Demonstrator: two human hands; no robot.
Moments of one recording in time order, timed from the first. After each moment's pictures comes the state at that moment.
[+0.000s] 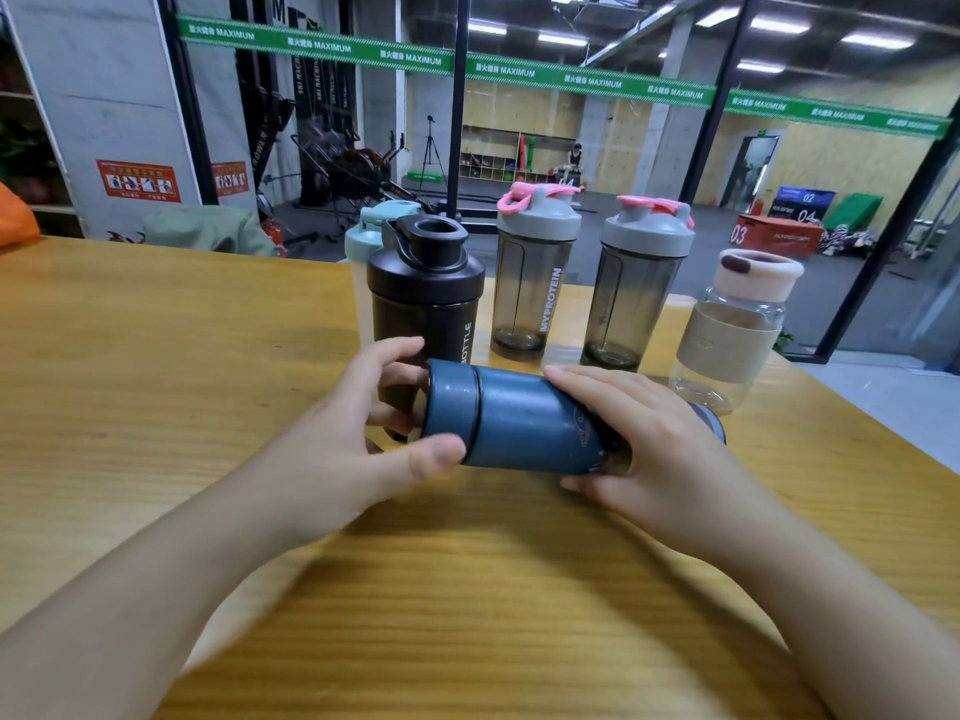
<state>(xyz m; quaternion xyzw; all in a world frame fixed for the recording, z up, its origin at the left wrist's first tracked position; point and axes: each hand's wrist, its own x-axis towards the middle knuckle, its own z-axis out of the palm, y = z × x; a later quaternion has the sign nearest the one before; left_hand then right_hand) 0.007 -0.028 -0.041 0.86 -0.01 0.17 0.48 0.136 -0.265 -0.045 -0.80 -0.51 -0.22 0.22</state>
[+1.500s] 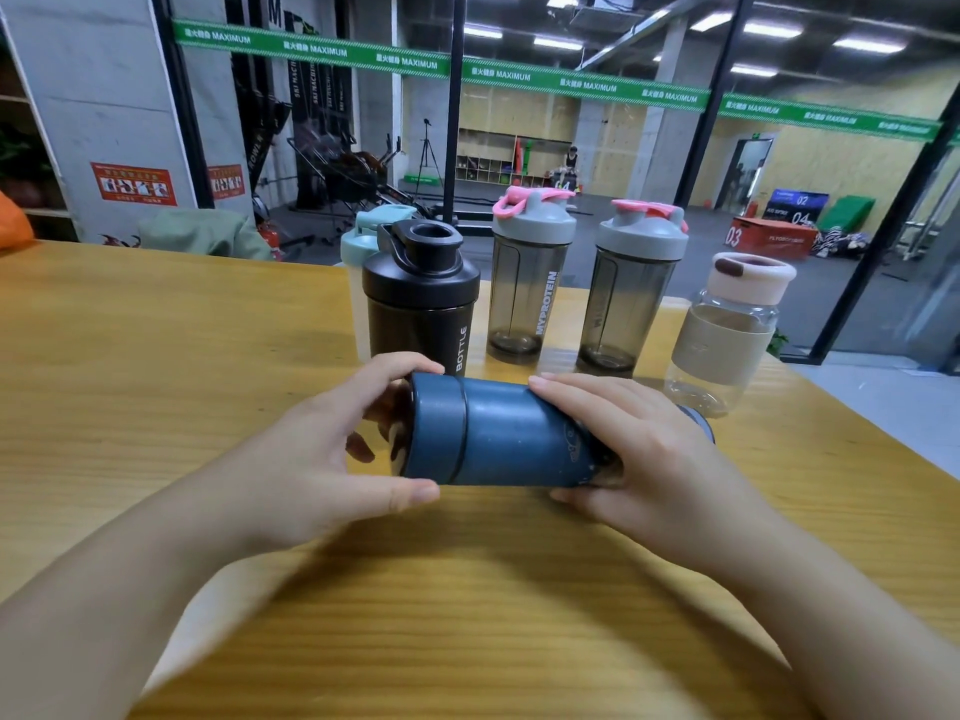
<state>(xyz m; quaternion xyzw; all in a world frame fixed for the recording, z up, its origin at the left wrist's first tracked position) 0.000 -0.017 -0.034 0.90 -0.07 0.13 0.41 0.128 -0.264 -0.042 -0.79 -0.54 -0.24 0.19</state>
